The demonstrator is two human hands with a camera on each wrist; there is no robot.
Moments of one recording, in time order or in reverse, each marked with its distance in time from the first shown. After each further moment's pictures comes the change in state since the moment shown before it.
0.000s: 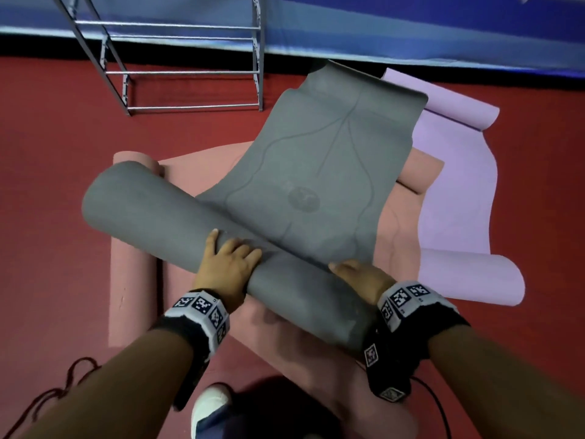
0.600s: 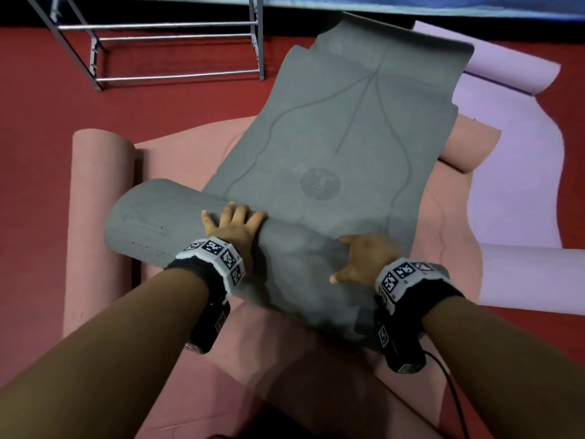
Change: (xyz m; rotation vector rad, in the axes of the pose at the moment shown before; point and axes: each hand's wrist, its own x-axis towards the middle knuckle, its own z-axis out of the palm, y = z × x) left_hand 0.147 -0.050 0.132 -0.115 -0.337 -0.211; right_hand 0.183 -0.004 0.044 -0.484 0.137 -0.135
